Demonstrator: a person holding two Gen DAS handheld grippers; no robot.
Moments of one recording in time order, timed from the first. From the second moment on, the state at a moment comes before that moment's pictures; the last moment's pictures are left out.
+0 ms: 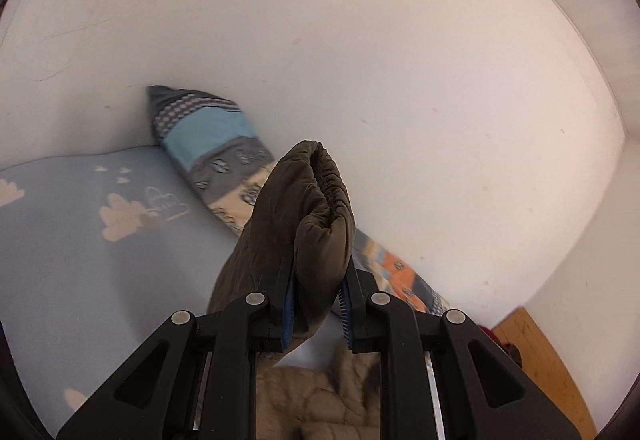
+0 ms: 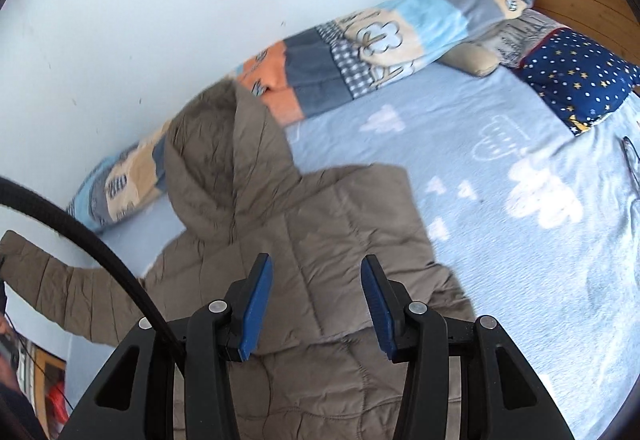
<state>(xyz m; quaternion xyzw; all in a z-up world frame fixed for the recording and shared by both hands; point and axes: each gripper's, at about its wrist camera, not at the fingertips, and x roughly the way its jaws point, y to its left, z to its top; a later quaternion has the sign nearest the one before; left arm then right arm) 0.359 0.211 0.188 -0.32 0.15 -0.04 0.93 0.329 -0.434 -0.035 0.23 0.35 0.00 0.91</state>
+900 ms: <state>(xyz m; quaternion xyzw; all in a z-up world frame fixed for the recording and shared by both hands) 0.362 -0.169 0.088 -0.19 0.32 -0.20 0.91 0.288 -0.539 -0.014 0.34 0.29 -0.04 0.89</state>
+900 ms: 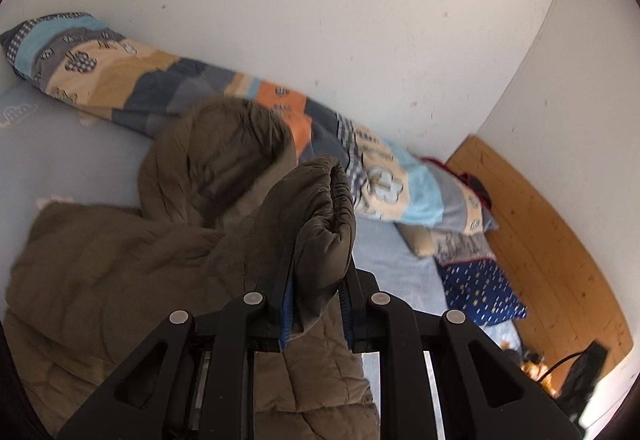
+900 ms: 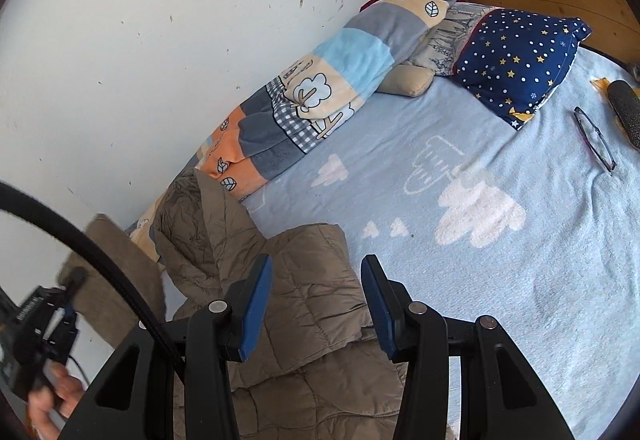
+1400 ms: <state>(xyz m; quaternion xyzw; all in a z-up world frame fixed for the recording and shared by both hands) 0.358 -0.235 -0.044 -0.11 0.42 -0.21 0.87 0.293 -0.542 -0.019 0.34 0.30 -0.04 0.89</state>
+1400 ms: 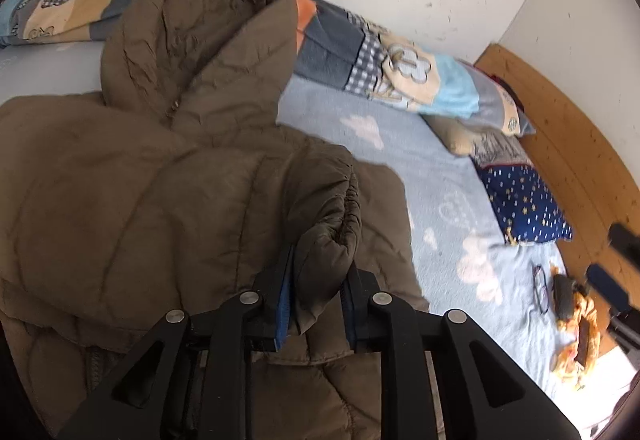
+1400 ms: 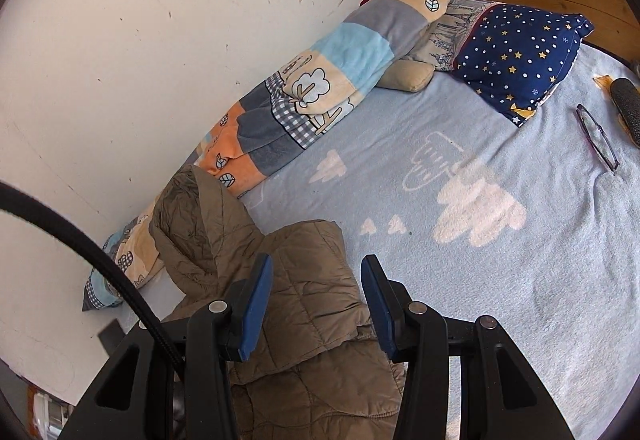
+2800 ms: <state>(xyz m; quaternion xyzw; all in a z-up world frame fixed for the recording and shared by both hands) 0.421 0.022 -0.089 -0.07 0.50 -0.10 0.86 0.406 -0.388 -0.146 0.14 0.52 0.03 0.85</state>
